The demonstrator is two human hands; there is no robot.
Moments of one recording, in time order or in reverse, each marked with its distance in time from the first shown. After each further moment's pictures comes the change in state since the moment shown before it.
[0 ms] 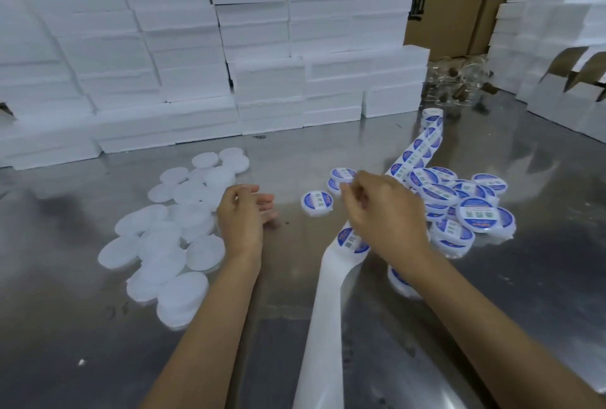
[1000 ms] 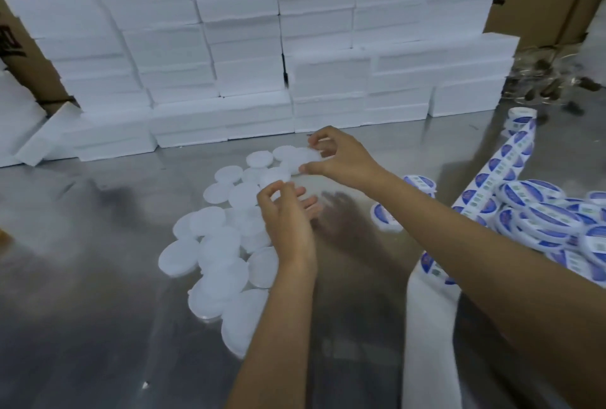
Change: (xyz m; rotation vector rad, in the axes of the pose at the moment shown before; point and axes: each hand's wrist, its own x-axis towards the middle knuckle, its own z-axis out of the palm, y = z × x) left_hand 0.037 0.001 -0.015 -0.189 0.095 -0.088; right_hand 0.120 -0.088 0.128 0.736 -0.535 0.048
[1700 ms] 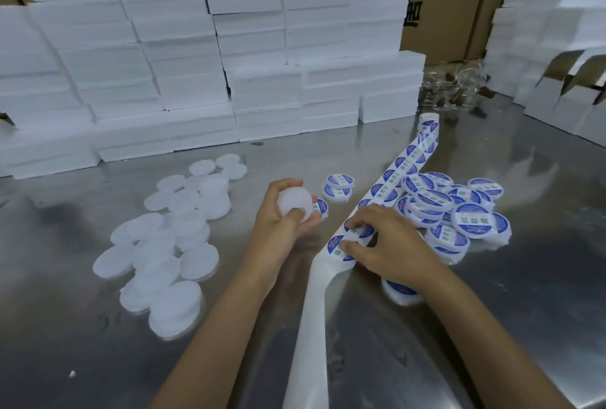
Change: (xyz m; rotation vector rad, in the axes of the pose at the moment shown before) left_hand -0.068 -0.015 0.023 0.220 -0.563 0.105; right_hand -0.205 0.032 -0.099 -0.491 0.083 0.098
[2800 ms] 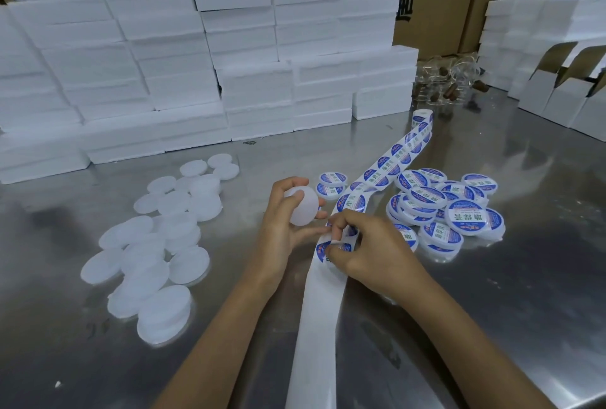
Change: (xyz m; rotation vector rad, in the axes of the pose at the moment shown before) left_hand 0.000 -0.001 0.013 -0.146 -0.150 -0.009; right_hand -0.007 -0.017 0.009 0.210 0.019 0.067
